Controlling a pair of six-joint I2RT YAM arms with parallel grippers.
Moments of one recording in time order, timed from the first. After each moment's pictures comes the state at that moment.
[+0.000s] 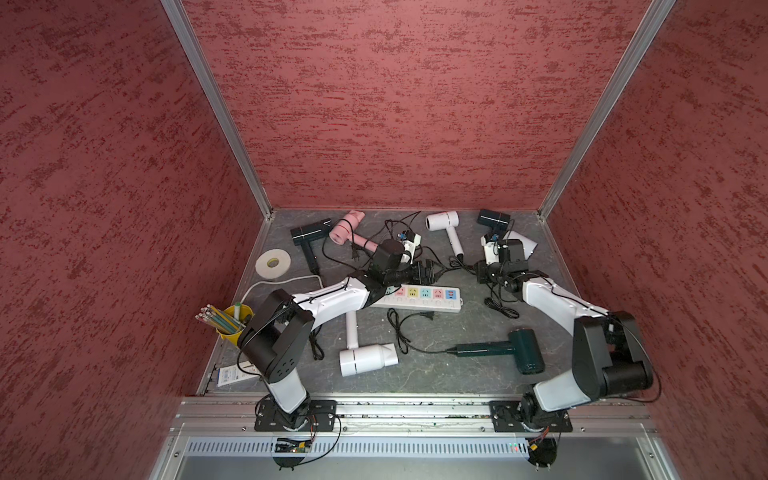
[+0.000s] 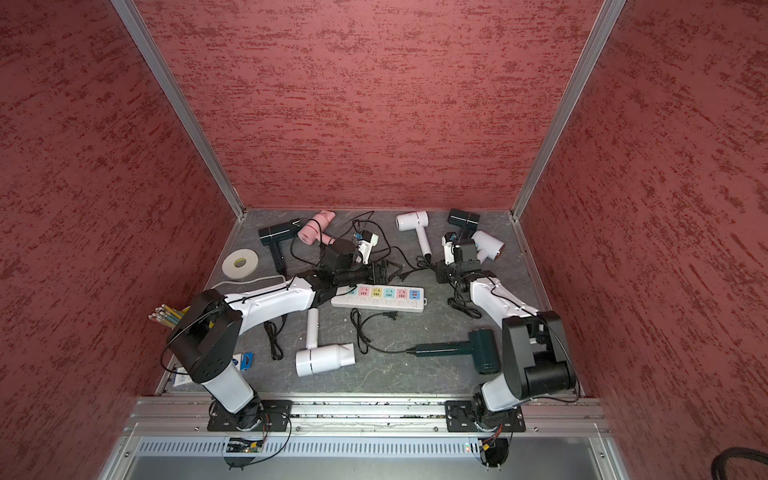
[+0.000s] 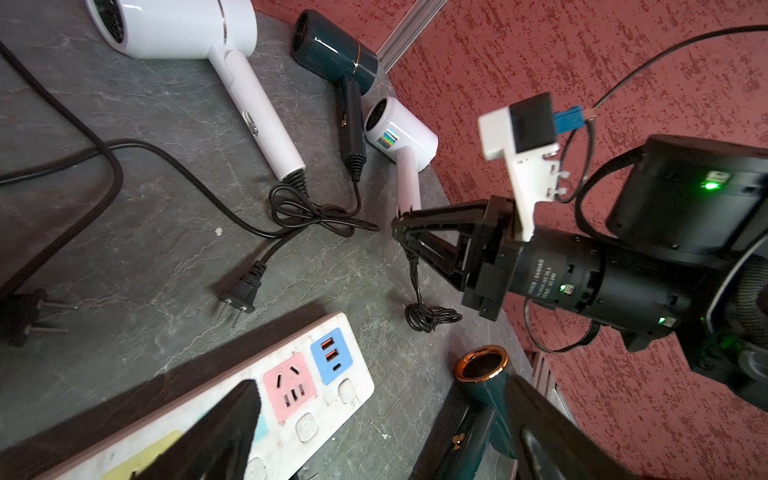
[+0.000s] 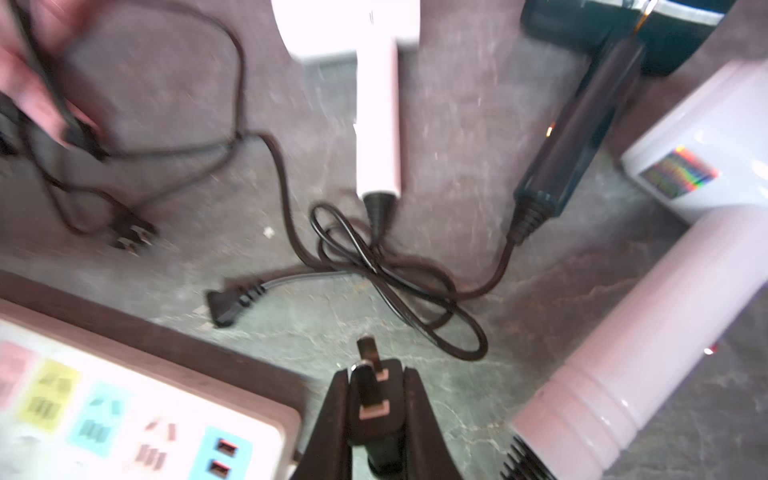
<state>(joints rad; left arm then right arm) -0.69 1.71 1.07 0.22 0.36 -0.65 0.12 1.48 0.87 -0.10 -0.16 0.08</state>
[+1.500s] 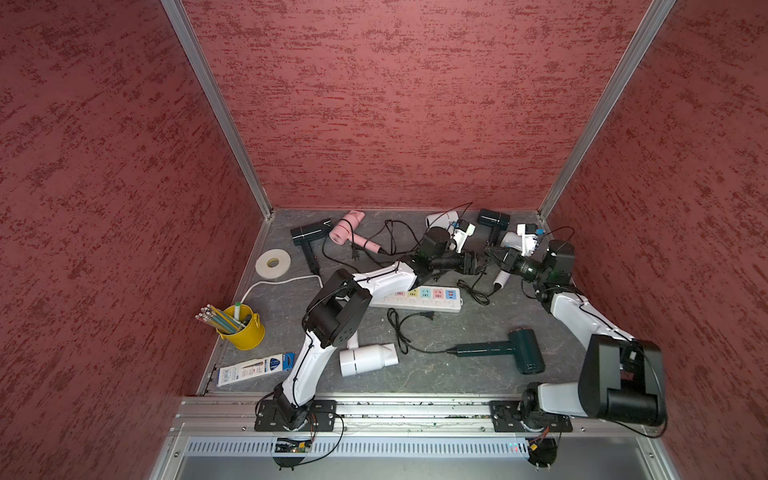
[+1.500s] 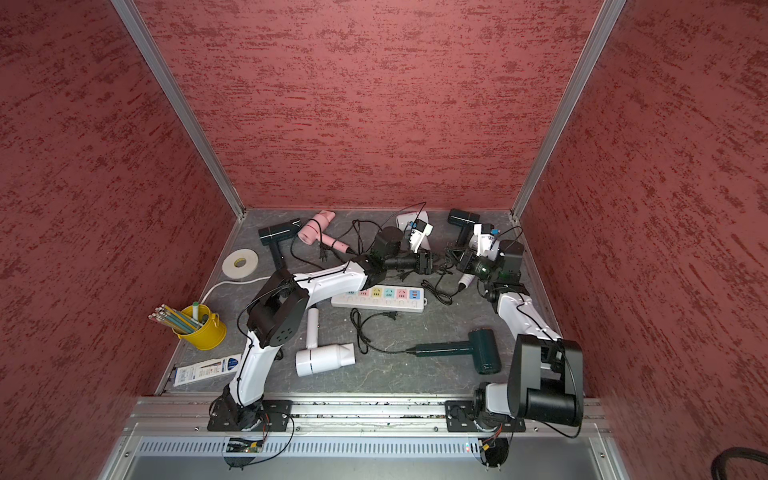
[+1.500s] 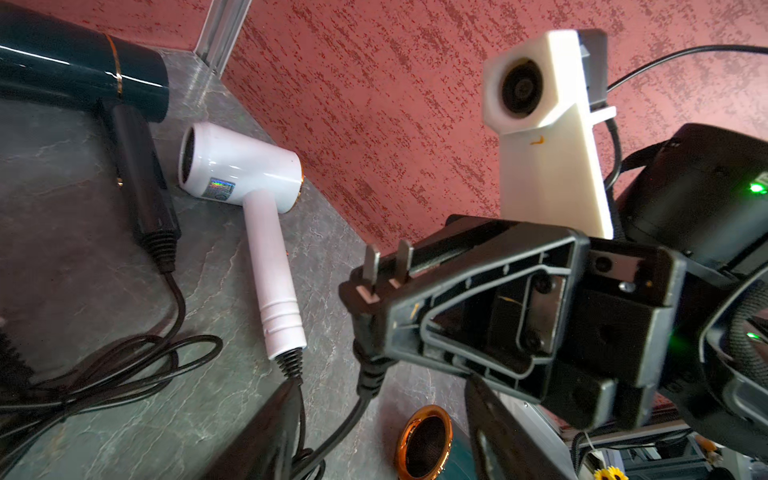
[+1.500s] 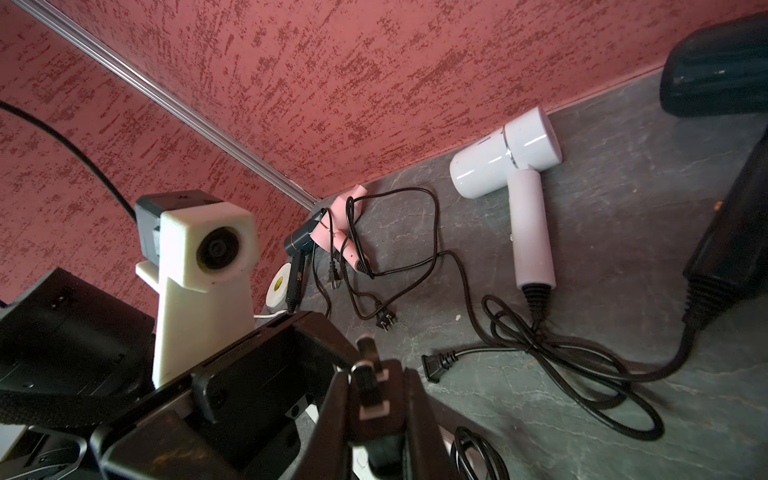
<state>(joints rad) -0.81 2.19 1.65 0.32 0.56 -0.61 -0.15 1.38 0.76 0.28 -0.88 0.53</state>
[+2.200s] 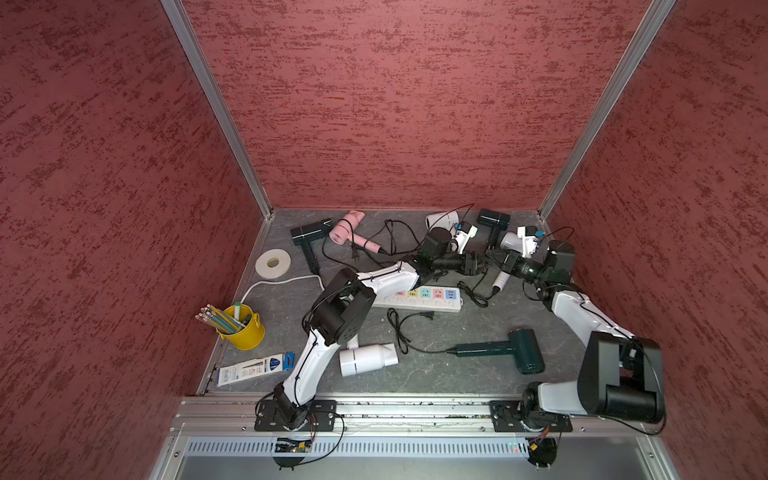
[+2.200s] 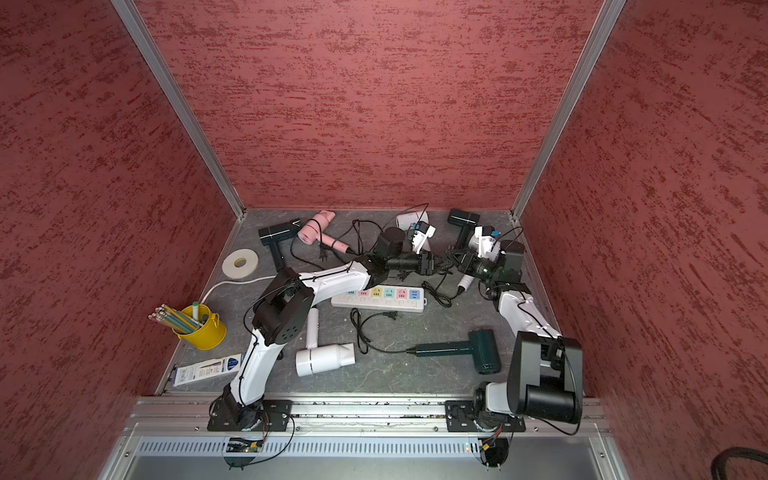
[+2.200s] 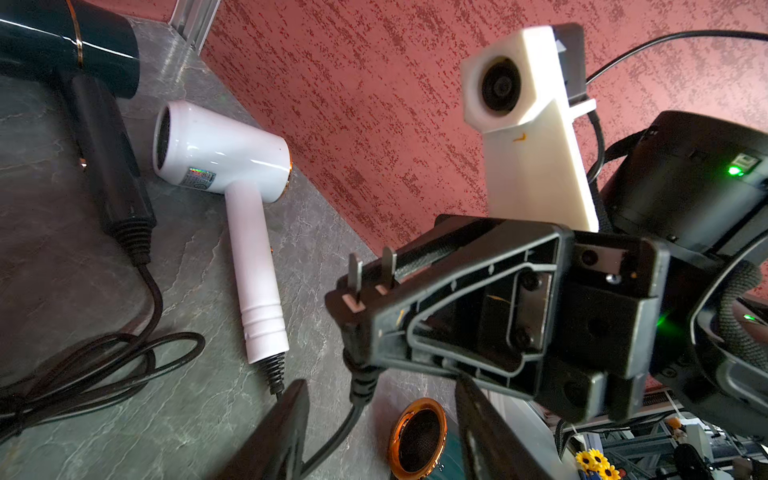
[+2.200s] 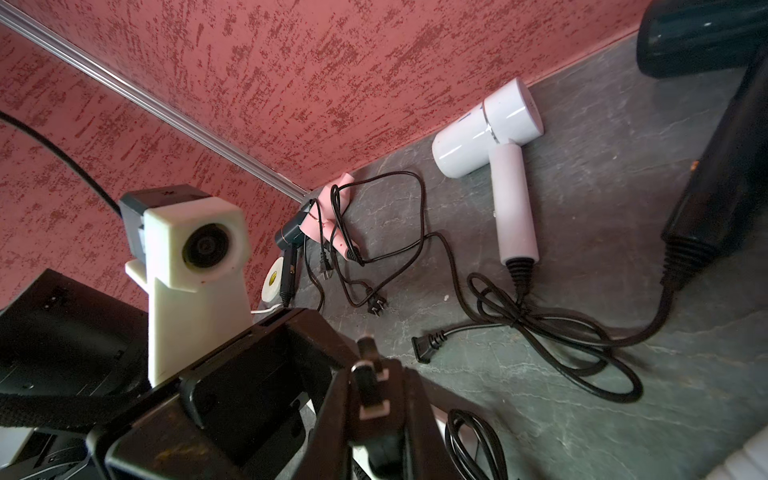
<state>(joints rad) -0.81 2.23 1.68 0.32 0.60 -0.63 -0.16 1.38 0.77 0.19 -0.88 0.51</state>
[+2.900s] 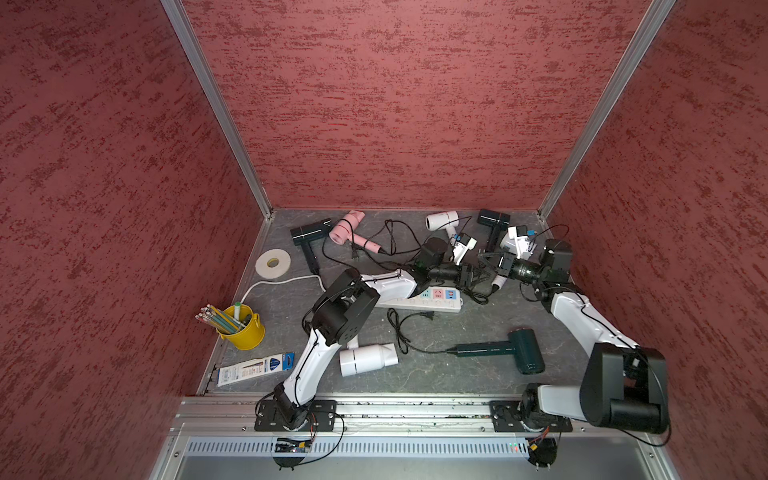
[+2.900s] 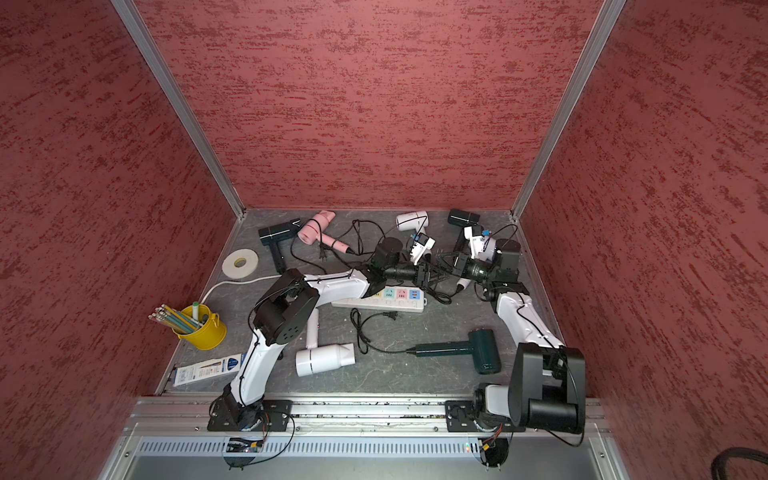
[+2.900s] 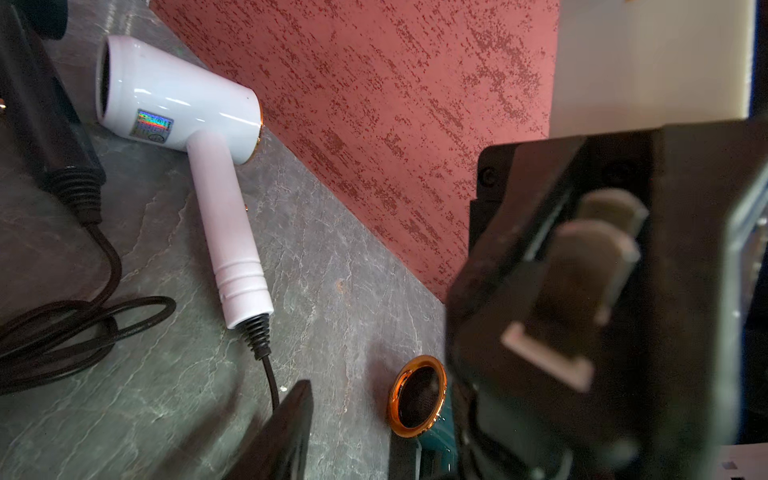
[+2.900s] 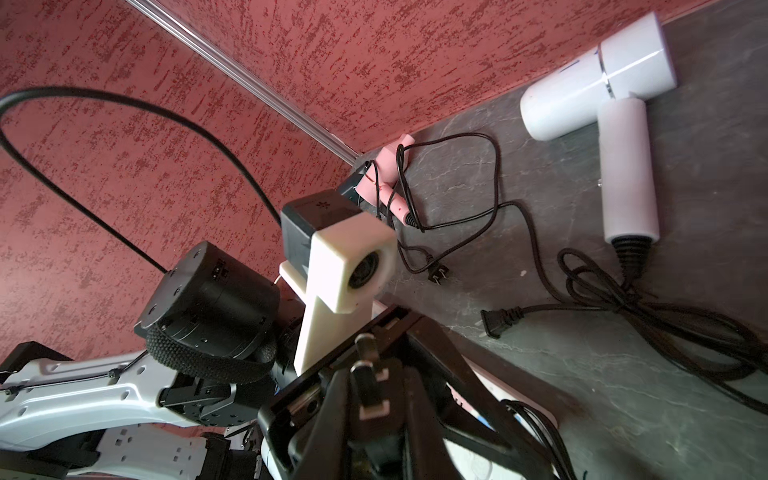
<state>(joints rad) -0.81 2.24 1.56 0.45 0.71 -0.61 -0.12 1.33 0.78 0.13 -1.02 0.51</state>
